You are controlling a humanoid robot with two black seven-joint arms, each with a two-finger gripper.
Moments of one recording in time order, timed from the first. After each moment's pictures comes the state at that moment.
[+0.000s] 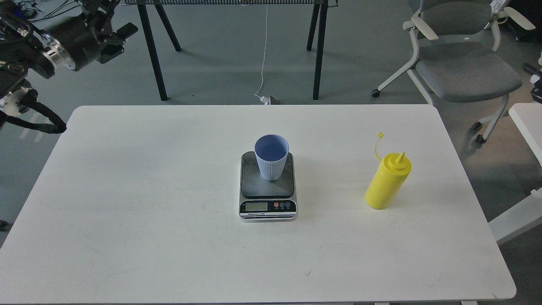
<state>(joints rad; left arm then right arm) -1.12 0.56 -0.37 -0.55 0.60 -0.49 -0.49 0.54 -1.29 0.61 1.25 0.95 0.49 -0.19</state>
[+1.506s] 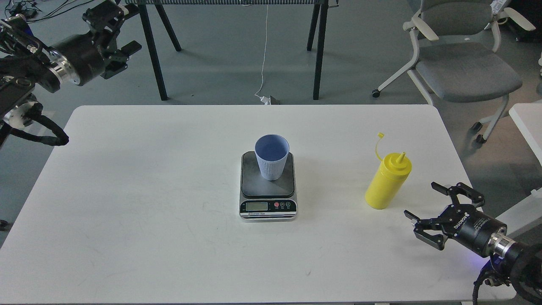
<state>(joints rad) -1.08 0.57 -0.36 -0.55 0.61 -0.49 -0.49 0.20 -0.78 0.62 1.15 0.71 0.49 -0.20</state>
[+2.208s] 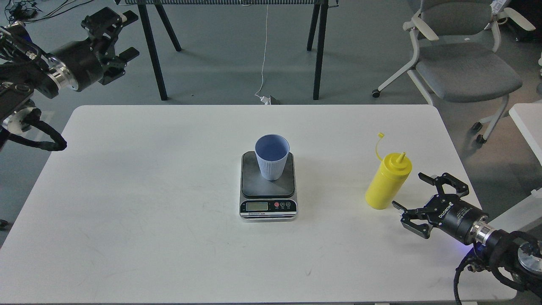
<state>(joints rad) -1.06 0.57 -0.36 -0.55 0.61 -0.49 -0.49 0.28 -0.67 0.62 1.02 0.65 0.49 -0.22</state>
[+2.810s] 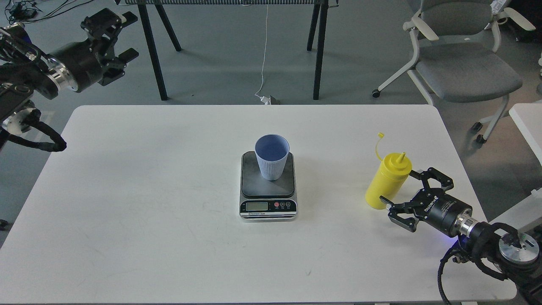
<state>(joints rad) -1.05 0.57 -0.36 -0.55 0.61 -0.49 -0.49 0.34 -0.59 0.61 0.95 0.63 0.49 -0.23</state>
